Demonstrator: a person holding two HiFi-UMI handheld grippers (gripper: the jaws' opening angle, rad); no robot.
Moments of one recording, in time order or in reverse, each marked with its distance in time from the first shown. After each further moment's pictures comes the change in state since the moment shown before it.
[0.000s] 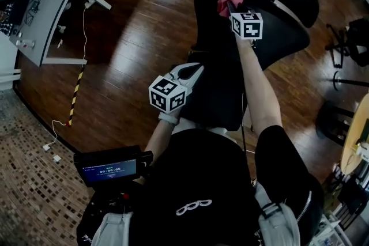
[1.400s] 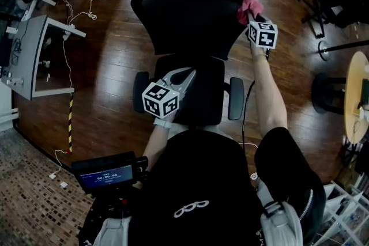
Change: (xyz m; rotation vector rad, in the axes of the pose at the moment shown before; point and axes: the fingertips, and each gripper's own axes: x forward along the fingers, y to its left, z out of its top) left arm 0.098 -0.142 -0.031 0.073 0.062 -0.130; right arm -0.231 -0.250 -0.098 0.098 0.006 -0.355
